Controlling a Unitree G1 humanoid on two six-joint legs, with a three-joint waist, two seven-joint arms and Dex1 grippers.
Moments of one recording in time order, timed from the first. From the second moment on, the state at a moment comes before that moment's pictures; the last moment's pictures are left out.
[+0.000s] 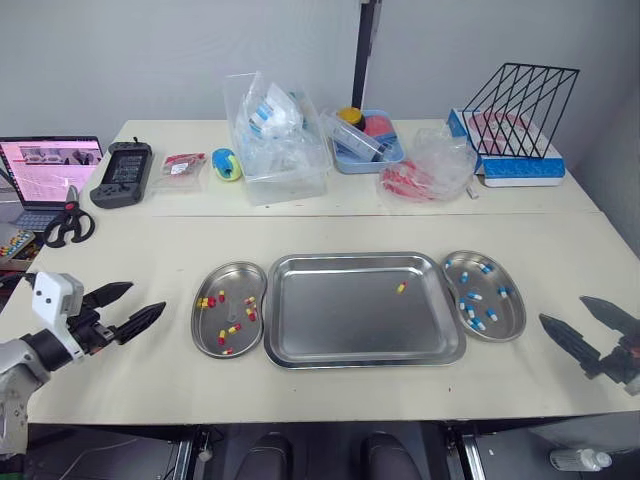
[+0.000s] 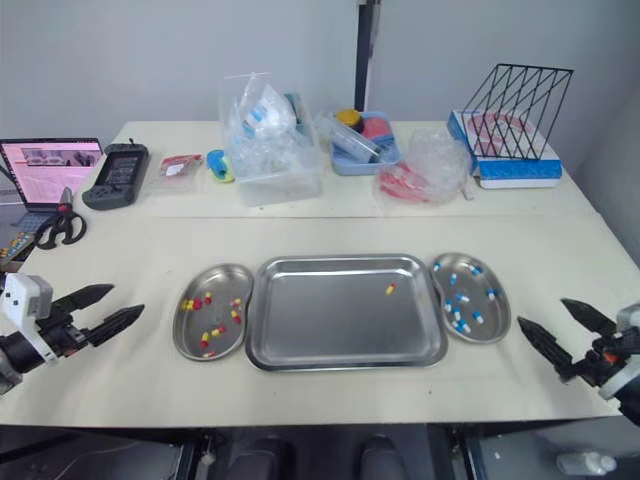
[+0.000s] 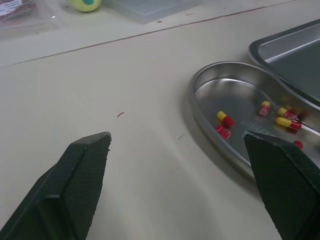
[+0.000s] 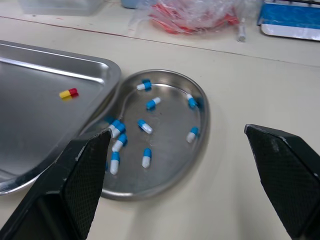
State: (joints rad) left arm 0.05 0.77 0.51 0.04 -0.52 0.29 -1.01; right arm 0.25 -0.72 -0.68 -0.15 0.61 0.32 0.92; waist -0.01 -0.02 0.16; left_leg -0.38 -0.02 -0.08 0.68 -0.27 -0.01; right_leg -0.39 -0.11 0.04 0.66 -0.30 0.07
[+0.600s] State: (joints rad) left arm -0.41 0.61 0.00 -0.09 -0.51 0.38 -1.09; right arm -0.01 -0.89 -0.29 -0.27 0.65 0.44 1.16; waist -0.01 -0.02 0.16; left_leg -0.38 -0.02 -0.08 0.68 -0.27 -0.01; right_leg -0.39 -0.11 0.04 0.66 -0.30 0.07
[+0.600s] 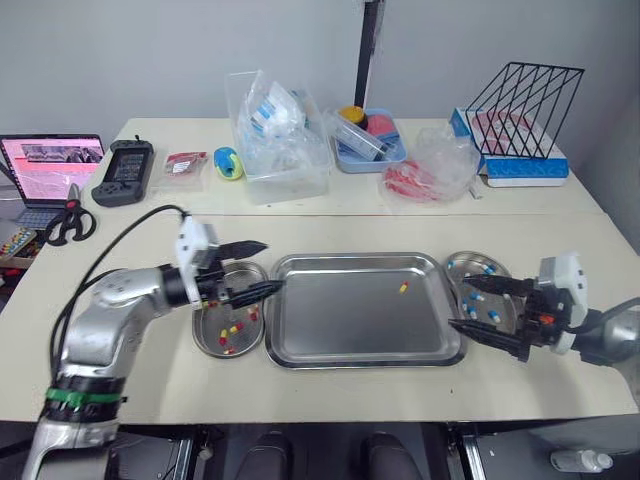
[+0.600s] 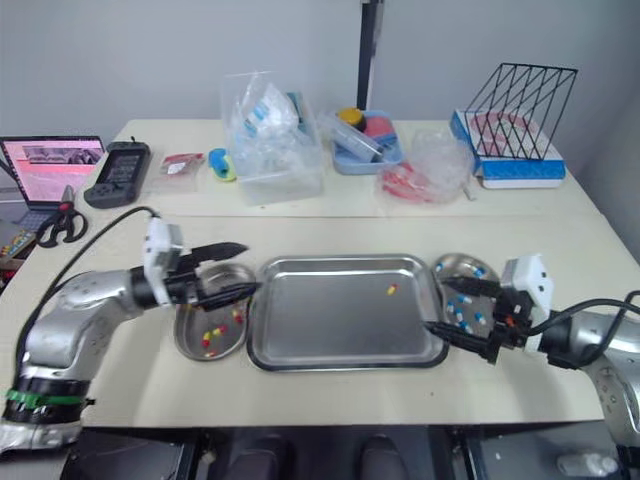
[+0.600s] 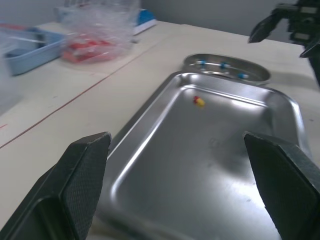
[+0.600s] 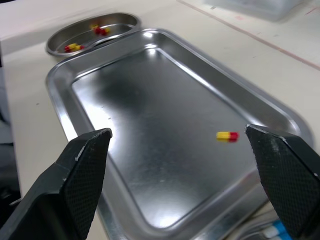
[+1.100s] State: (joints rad) left arm -0.69 0.16 -0.39 0.22 -0.18 0.42 -0.86; right arm -0.03 -0.86 -0.24 -0.22 0.59 0.40 1.15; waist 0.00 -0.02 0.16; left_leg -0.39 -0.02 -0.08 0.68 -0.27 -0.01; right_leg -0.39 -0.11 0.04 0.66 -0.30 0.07
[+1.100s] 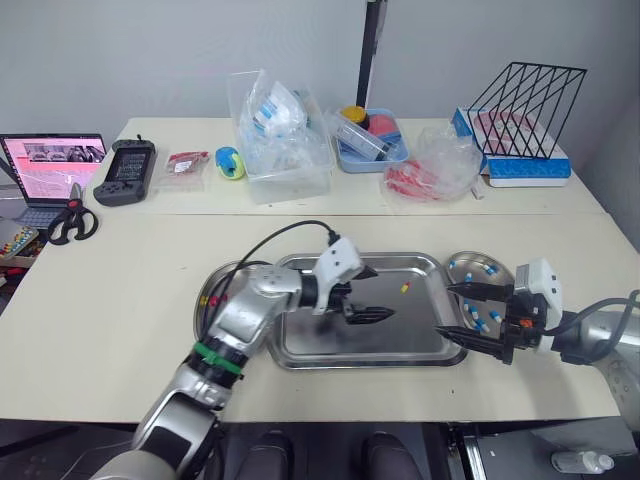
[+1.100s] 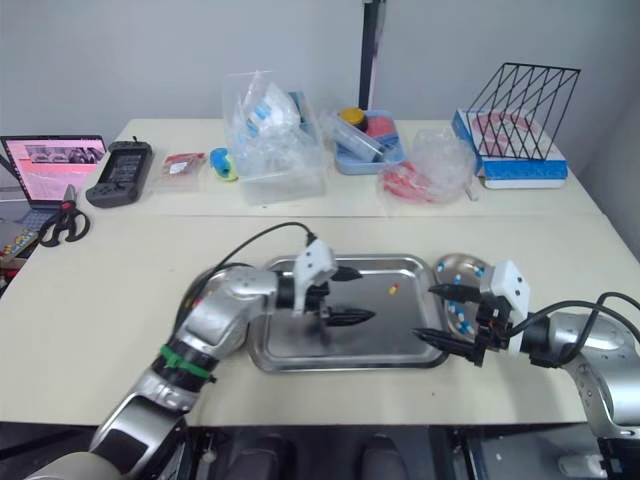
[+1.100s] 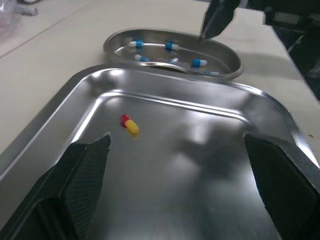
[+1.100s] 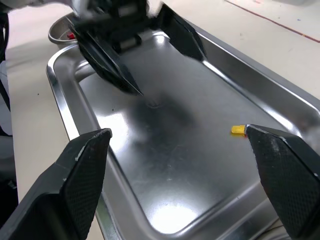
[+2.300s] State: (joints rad) left arm -0.93 -0.10 -0.31 0.82 -0.01 0.23 -0.75; right arm 0.00 -0.85 -0.26 -0.22 0.57 0.40 1.11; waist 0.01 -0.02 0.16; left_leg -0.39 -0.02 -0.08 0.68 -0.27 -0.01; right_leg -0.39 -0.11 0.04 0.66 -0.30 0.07
